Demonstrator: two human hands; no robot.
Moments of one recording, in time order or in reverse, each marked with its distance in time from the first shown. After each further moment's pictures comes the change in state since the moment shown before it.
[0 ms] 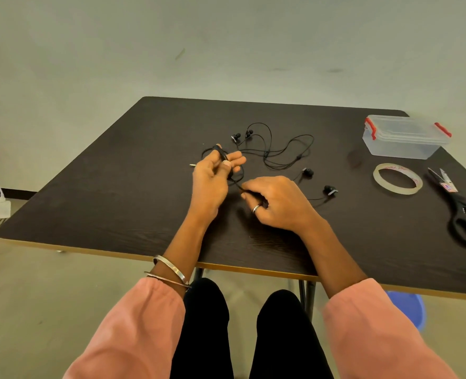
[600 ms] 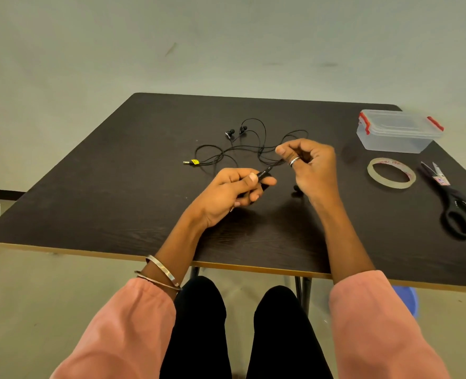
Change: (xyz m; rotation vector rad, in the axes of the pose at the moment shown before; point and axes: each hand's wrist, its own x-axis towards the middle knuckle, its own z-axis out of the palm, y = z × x) left_hand -0.018 0.015 0.005 -0.101 -0.666 -0.205; right_hand 0.002 0.032 -0.030 0.491 0.536 0.440
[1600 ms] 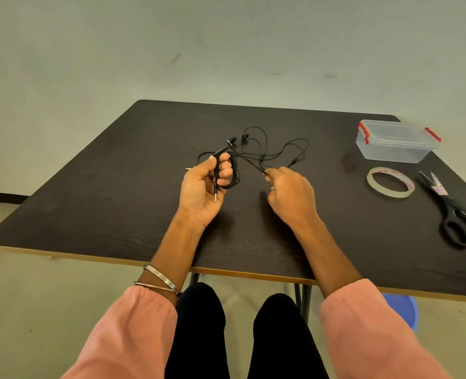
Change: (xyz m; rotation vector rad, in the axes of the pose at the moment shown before) left_hand 0.000 0.012 -0.017 -0.758 0.490 0.073; right_hand -0.018 0.008 0.028 -0.858 -0.256 -0.094
